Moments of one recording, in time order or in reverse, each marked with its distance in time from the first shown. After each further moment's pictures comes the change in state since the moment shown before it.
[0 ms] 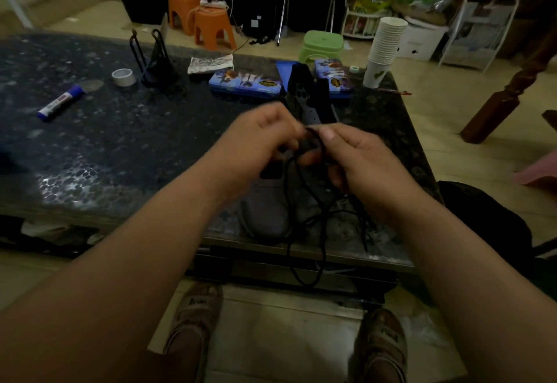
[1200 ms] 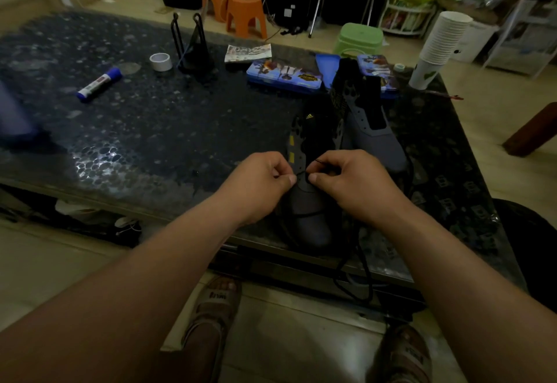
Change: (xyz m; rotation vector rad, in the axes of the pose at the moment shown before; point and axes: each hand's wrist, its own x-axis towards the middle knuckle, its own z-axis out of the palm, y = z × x) left_hand -0.007 -0.087 -0.054 0.574 0.144 -0.209; right_hand 0.056 0.049 0.060 -0.523 -0.047 -0.050
